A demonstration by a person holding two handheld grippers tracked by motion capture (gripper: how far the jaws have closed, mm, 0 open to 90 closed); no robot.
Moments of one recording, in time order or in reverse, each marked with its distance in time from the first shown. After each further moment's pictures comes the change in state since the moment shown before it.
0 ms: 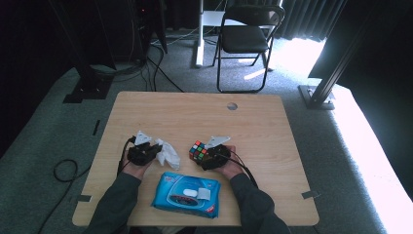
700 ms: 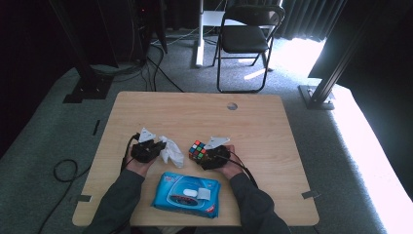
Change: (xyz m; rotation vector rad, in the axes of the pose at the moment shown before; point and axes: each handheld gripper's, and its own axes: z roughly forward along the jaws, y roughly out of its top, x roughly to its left) left arm -0.007 0.012 0.002 -0.011 -0.012 0.029; right arm 0.004 0.001 -0.003 -0.027 -0.016 -0.050
